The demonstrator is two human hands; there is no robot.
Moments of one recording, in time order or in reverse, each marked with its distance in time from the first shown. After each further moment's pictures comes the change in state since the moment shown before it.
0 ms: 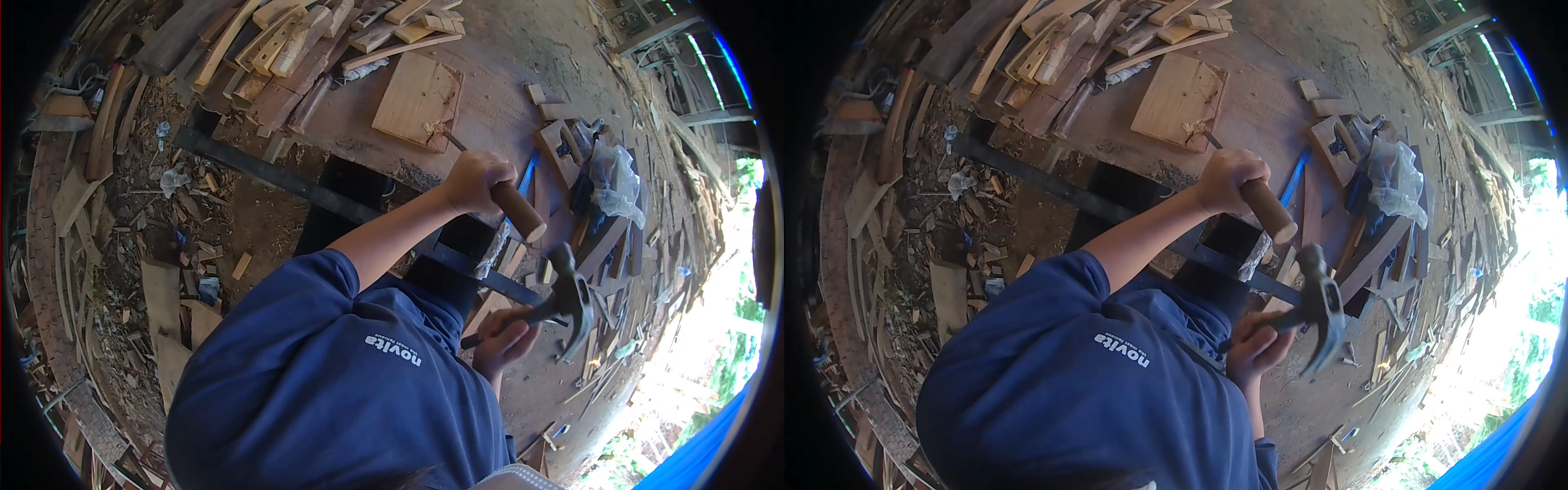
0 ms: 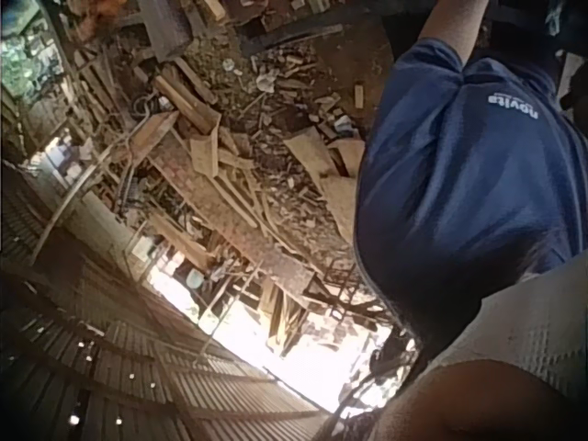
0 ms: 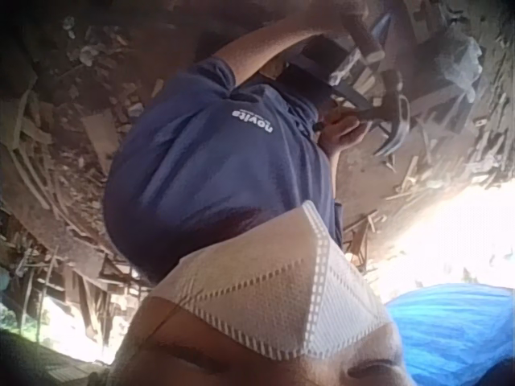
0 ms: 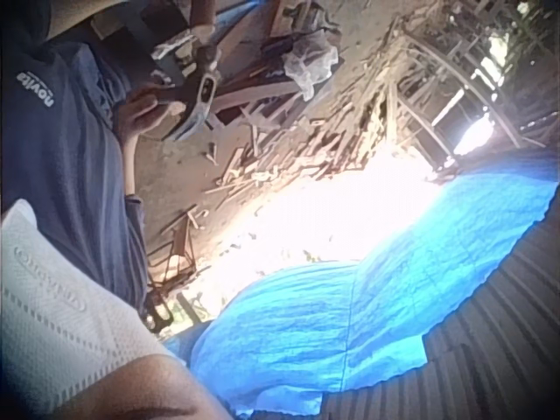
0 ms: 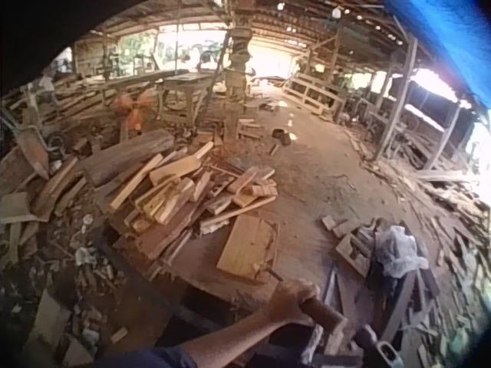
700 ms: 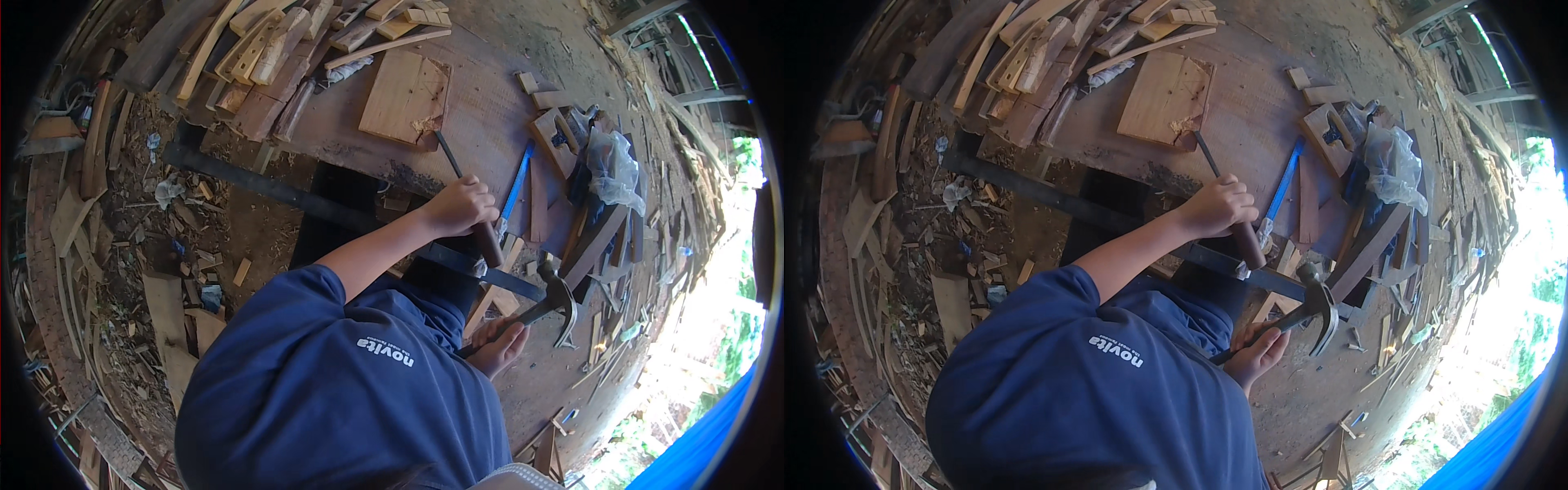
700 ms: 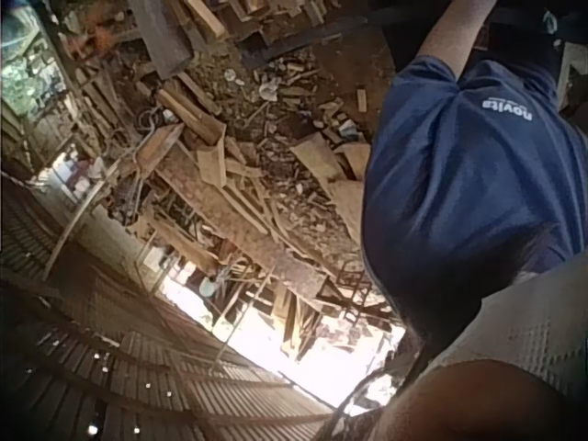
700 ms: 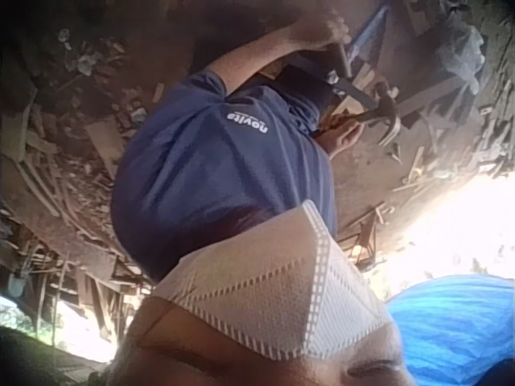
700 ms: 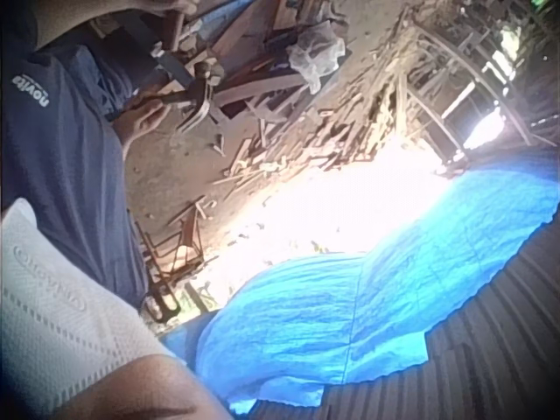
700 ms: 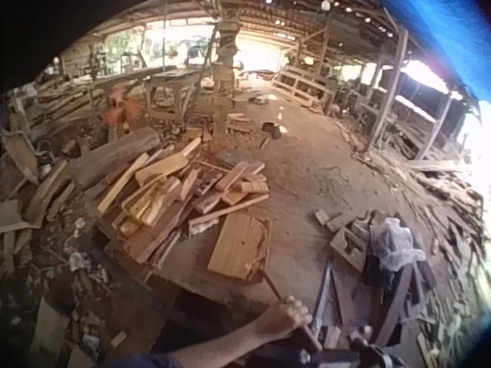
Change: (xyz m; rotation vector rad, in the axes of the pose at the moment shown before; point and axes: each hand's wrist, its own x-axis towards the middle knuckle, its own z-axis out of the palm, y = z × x) left_hand -0.050 0.007 -0.003 0.168 -0.460 0.196; right_hand -0.026 0.017 -0.008 0.156 0.319 0.281
